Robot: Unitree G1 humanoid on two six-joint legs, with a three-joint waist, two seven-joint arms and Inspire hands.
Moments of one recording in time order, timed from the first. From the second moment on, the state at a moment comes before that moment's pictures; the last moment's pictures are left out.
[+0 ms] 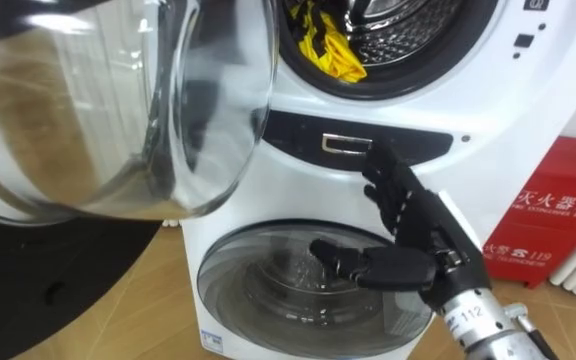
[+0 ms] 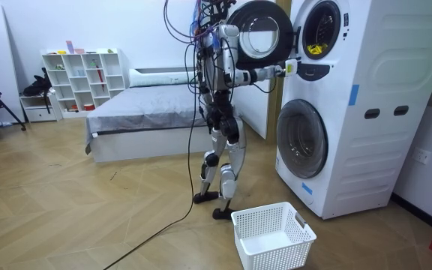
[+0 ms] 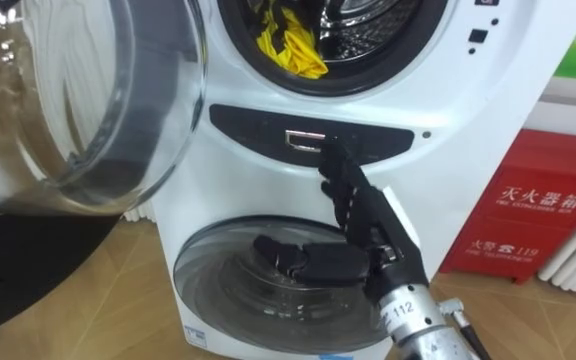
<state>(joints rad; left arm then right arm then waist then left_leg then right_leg) 0.24 0.21 0.00 1.11 0.08 -0.01 0.17 0.05 -0.24 0.12 -0.23 0.27 -0.03 0.11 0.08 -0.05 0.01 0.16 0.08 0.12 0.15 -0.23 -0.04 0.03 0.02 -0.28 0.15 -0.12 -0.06</state>
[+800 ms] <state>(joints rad) 0.29 0.21 -0.01 1.12 0.11 0.04 0.11 -0.05 -0.25 0.12 -0.21 0.29 -0.06 0.04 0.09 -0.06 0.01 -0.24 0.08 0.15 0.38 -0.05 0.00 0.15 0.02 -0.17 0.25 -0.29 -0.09</state>
